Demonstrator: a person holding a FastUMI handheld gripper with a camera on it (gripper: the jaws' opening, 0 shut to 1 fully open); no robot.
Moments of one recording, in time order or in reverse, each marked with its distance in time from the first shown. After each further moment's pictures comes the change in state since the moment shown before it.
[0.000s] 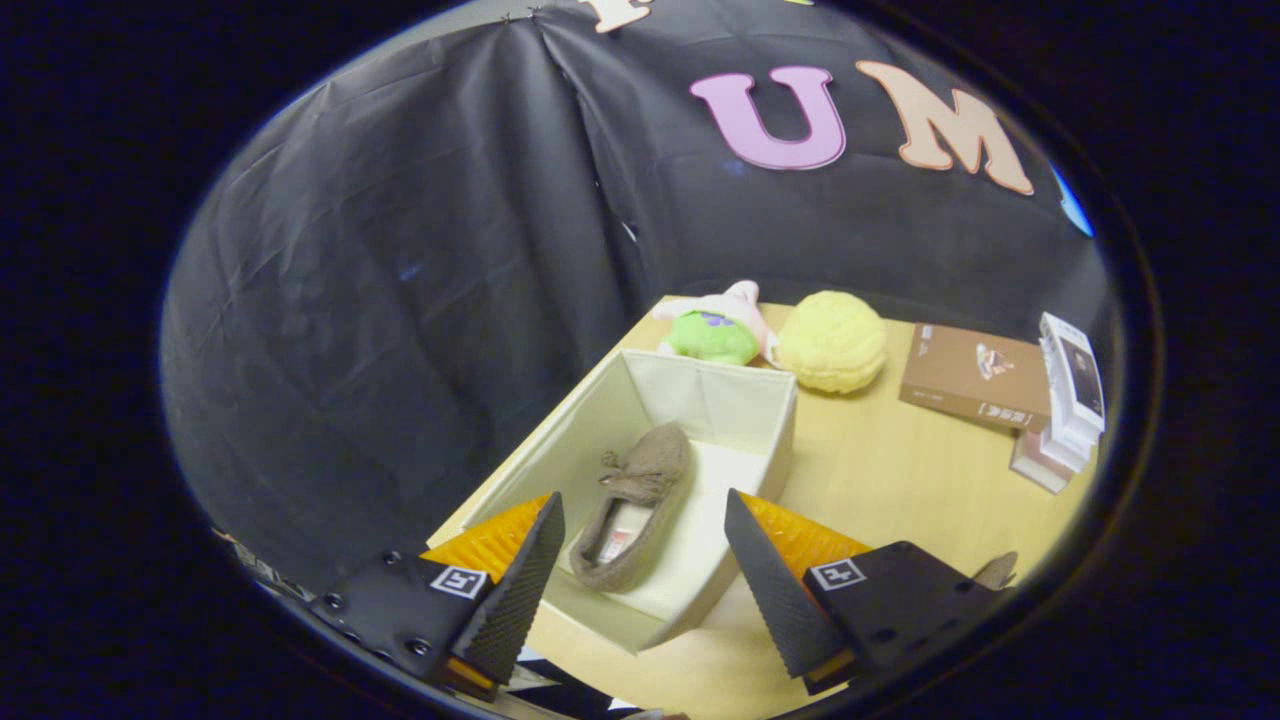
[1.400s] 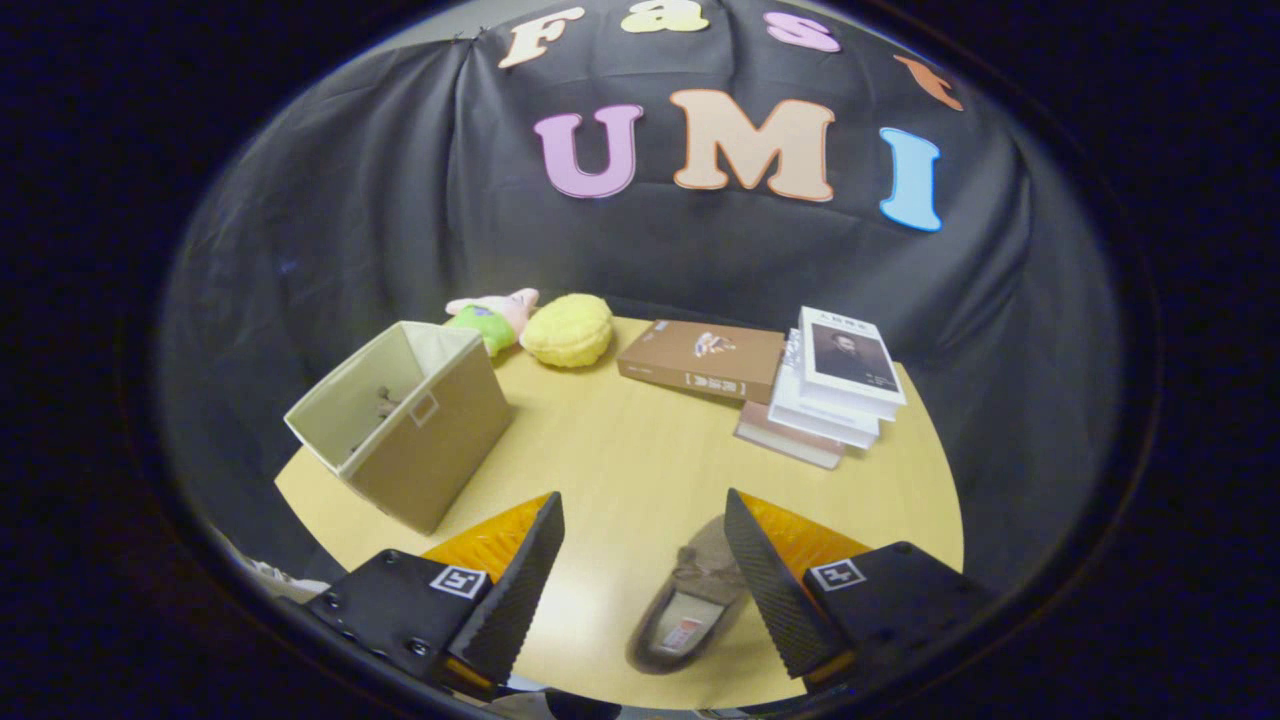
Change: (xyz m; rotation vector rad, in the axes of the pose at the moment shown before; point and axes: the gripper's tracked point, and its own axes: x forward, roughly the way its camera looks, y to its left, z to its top) arm -0.178 -0.243 -0.079 -0.038 -0.072 -0.440
